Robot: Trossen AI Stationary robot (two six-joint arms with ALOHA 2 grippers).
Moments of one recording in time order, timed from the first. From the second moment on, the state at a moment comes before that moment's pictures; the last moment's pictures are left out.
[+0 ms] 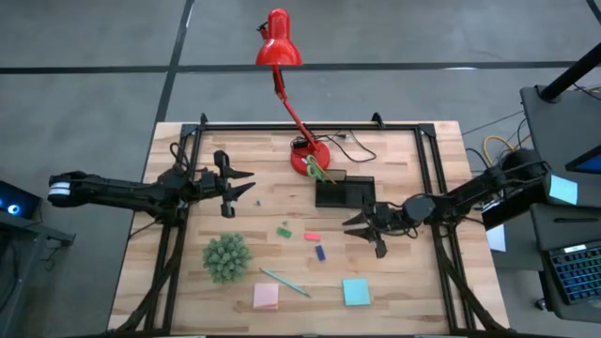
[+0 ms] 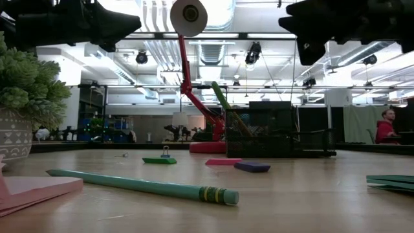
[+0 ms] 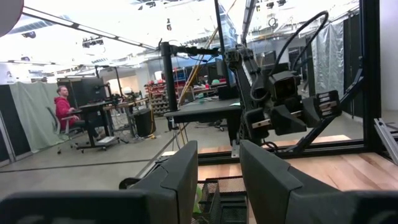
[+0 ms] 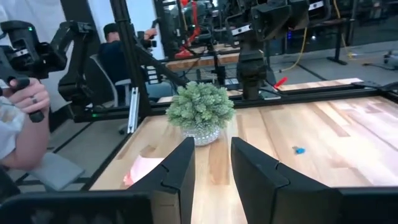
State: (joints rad) left arm 0.07 0.70 0.20 0.75 -0.08 0.17; right arm 0.35 1.21 0.32 0.86 0.19 0.15
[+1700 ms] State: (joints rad) left arm 0.07 0.70 0.19 0.73 -0.08 0.11; right arm 0.91 1.89 1.46 -0.83 0.50 0.83
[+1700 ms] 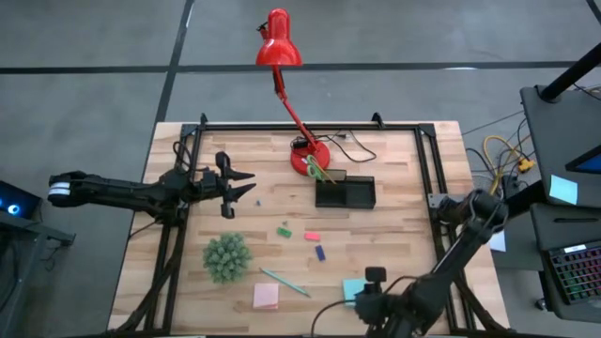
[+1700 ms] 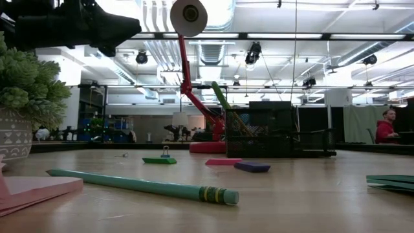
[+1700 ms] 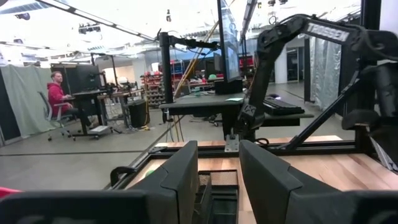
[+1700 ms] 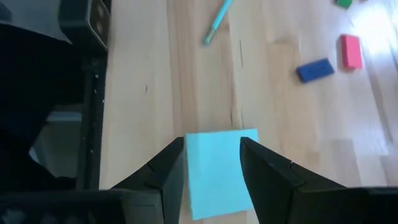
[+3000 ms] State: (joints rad) left arm 0.07 0.70 0.19 0.69 -0.08 0.08; right arm 0.92 2.18 1.61 -1.03 0.41 0.93
